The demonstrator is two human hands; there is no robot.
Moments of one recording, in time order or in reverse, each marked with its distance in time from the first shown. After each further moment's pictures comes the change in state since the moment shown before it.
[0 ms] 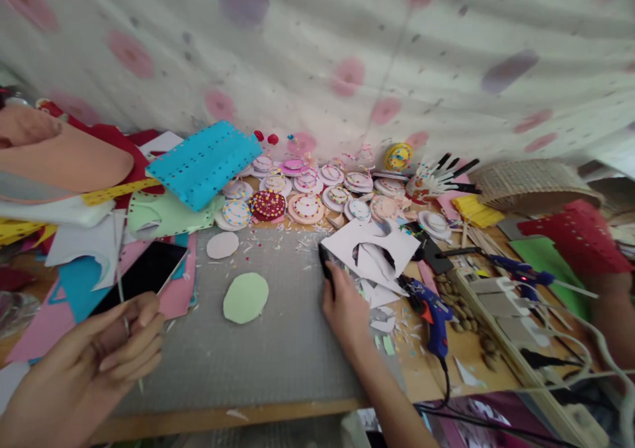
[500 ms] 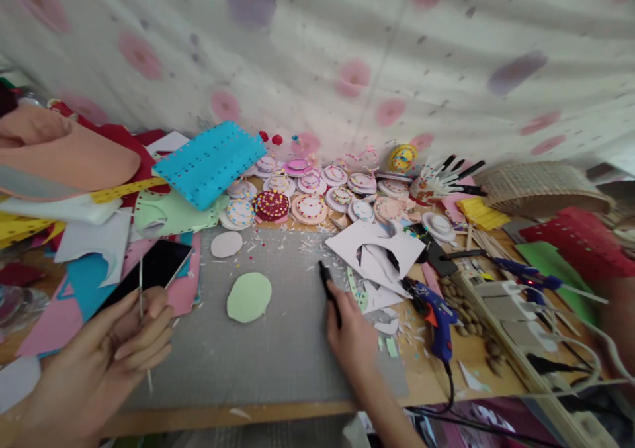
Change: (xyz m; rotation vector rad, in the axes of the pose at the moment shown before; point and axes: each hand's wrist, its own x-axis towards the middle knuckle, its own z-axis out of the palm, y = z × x) left_hand 0.001 -0.003 0.012 0.048 0.016 0.093; right_hand -0.041 0.008 0.008 -0.043 0.053 -0.051
